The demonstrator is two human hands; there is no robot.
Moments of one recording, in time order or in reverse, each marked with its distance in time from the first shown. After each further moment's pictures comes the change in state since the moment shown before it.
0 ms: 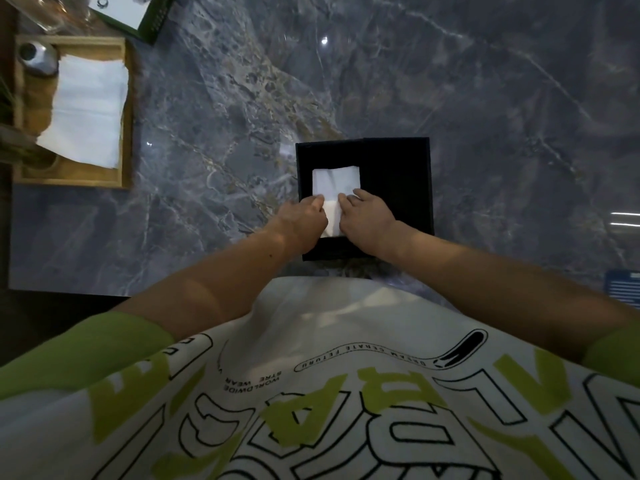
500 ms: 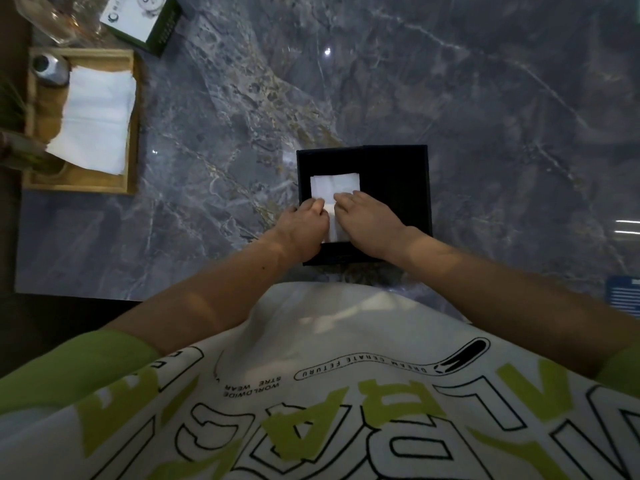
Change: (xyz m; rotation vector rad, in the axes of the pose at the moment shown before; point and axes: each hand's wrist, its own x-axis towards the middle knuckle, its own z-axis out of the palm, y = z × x) left_hand -0.010 0.004 -0.006 -0.112 0.051 -0.012; right_hand -0.007 0.006 0.004 0.266 0.283 0.009
